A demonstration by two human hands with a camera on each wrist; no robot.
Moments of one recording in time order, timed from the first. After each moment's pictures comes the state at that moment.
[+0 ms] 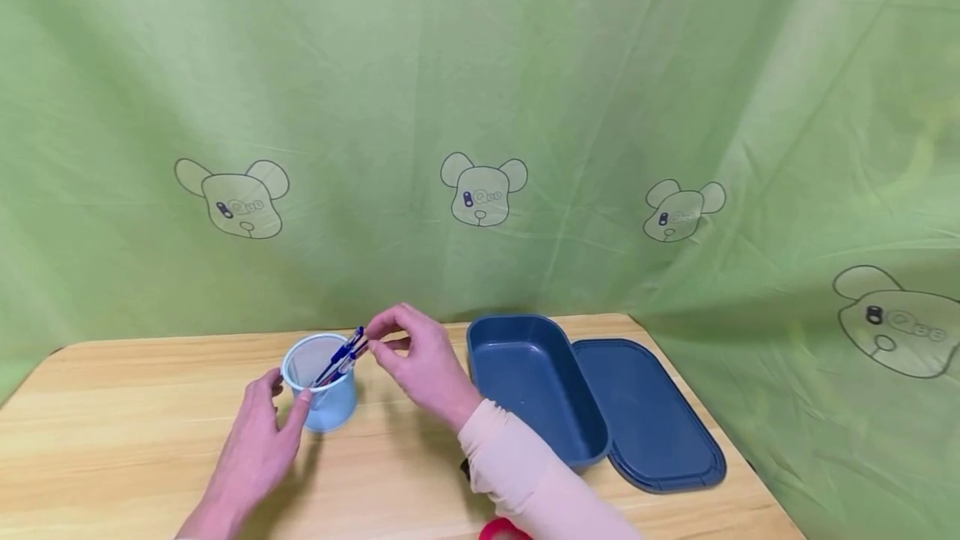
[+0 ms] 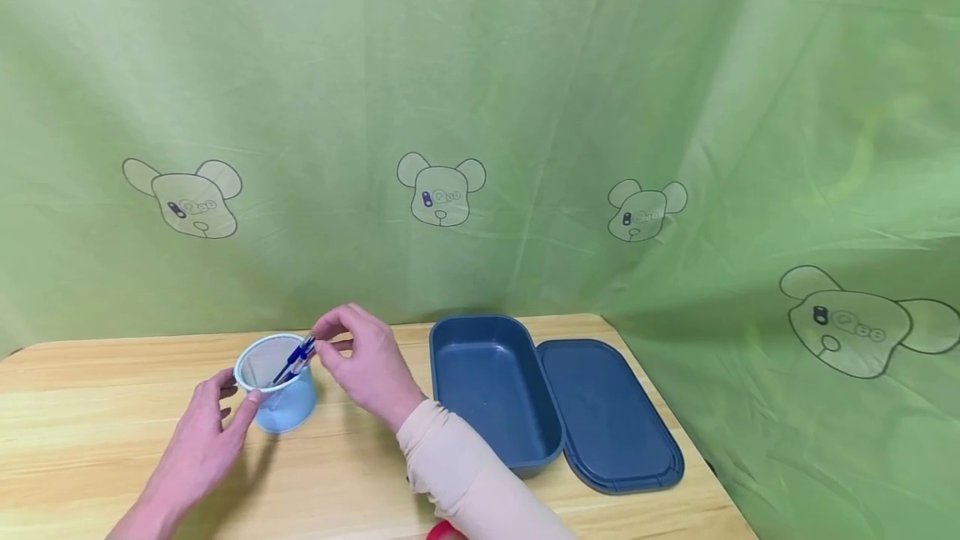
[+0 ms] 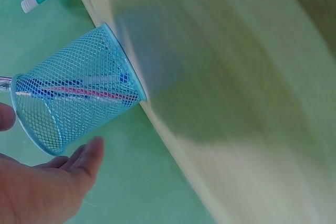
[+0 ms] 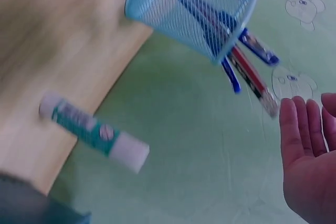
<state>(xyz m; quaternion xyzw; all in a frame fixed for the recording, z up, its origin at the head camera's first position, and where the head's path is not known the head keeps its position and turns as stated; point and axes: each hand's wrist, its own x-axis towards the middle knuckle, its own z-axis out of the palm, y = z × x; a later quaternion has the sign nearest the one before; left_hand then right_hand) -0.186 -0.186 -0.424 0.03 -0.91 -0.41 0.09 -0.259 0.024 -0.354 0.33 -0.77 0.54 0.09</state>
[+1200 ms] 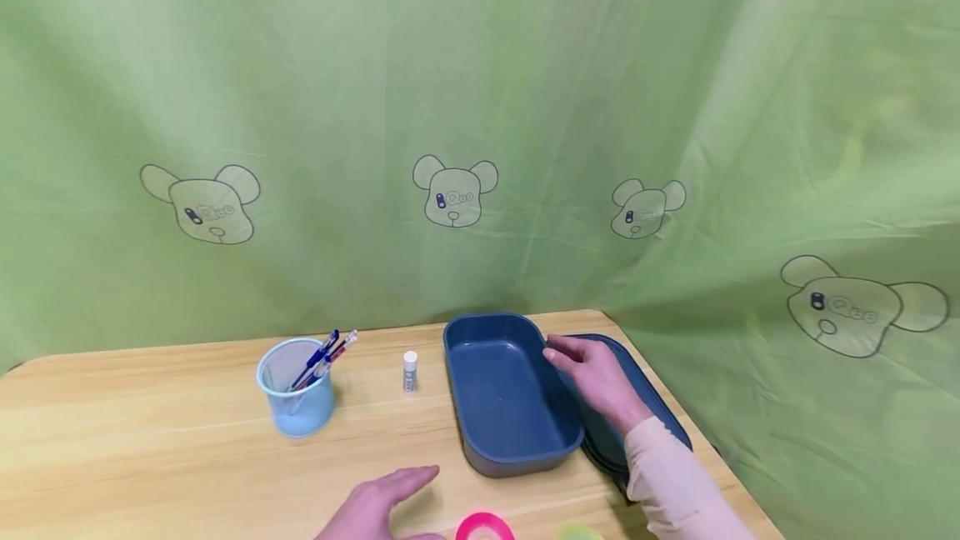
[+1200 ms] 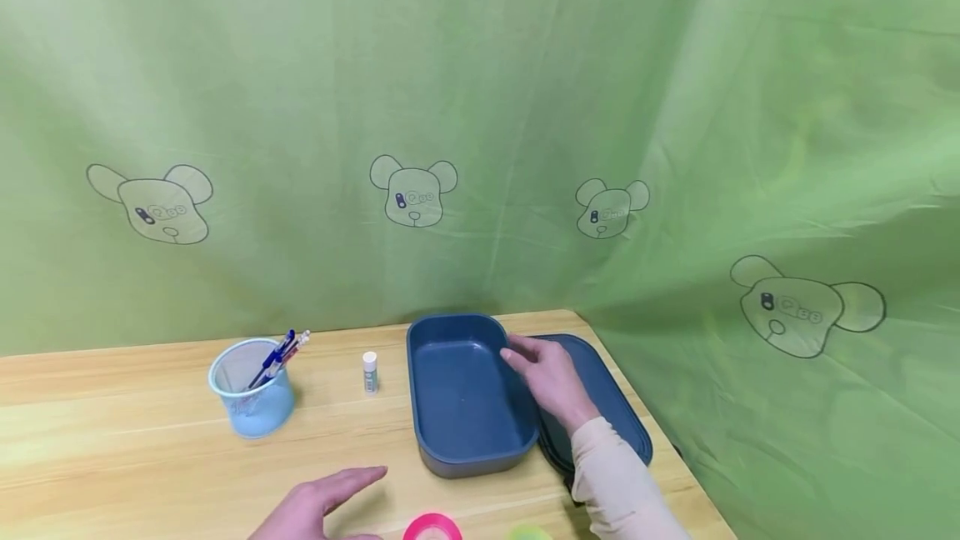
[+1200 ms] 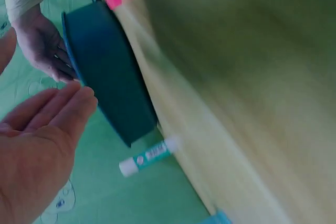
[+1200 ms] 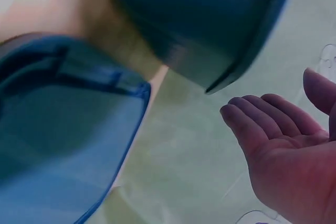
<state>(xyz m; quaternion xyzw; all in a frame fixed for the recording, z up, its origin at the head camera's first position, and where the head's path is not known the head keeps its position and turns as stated) -0.167 -0.070 -0.488 -0.32 -0.84 -0.43 -0.08 -0.264 0.259 -0.378 0.06 -0.91 0.42 0.04</state>
